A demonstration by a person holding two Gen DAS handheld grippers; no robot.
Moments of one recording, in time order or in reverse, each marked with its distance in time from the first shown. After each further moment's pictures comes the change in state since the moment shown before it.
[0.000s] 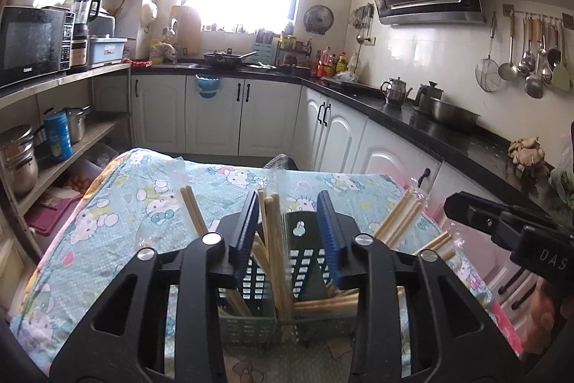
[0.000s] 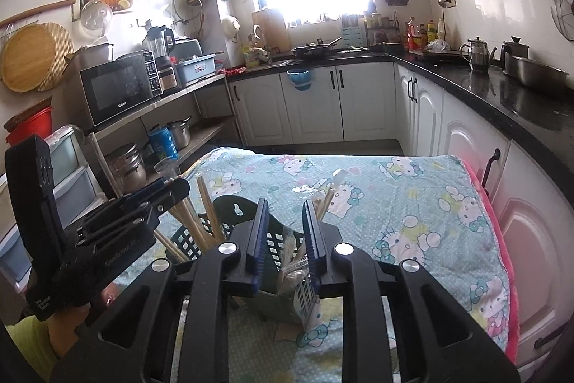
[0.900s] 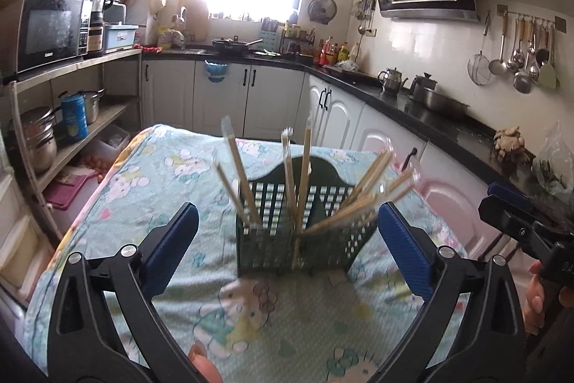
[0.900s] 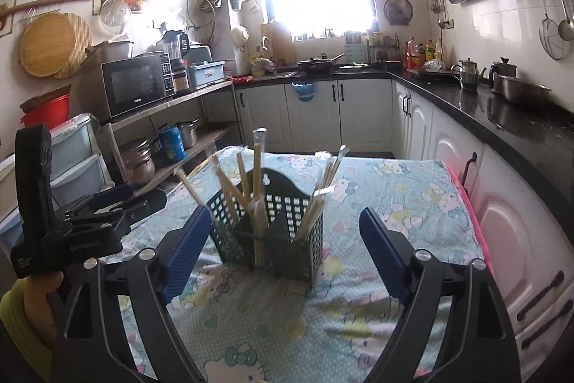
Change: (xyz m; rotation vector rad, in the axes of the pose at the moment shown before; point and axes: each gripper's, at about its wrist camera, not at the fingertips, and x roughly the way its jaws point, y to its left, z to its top) left arm -0.094 0.017 -0.032 -0.022 0.057 0.006; right arm -0.092 0.044 -0.051 -0.053 -0.049 -0.023
